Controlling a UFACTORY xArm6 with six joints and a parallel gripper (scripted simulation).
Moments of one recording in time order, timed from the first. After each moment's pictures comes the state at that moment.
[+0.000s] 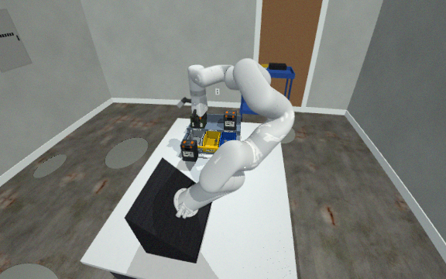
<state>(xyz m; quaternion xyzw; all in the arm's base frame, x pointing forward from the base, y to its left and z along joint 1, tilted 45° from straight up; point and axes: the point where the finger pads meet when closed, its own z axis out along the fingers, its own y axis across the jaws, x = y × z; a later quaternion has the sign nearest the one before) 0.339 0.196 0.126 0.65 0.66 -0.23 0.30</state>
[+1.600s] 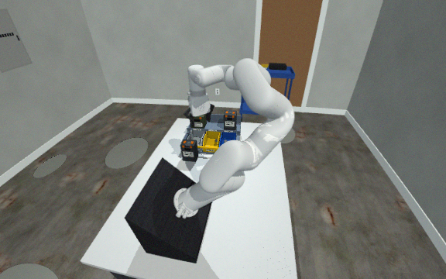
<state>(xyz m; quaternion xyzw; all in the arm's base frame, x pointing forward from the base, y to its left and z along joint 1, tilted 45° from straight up) 0.339 0.196 0.126 0.83 0.40 -0.11 0.36</state>
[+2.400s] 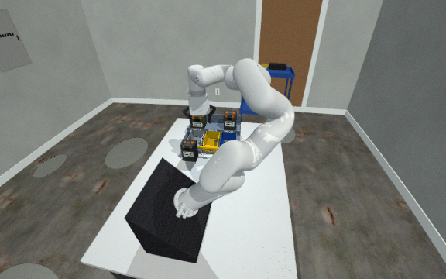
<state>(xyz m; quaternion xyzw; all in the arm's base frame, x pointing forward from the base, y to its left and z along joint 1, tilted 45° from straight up) 0.339 0.196 0.126 0.90 0.23 -0.04 0.38</state>
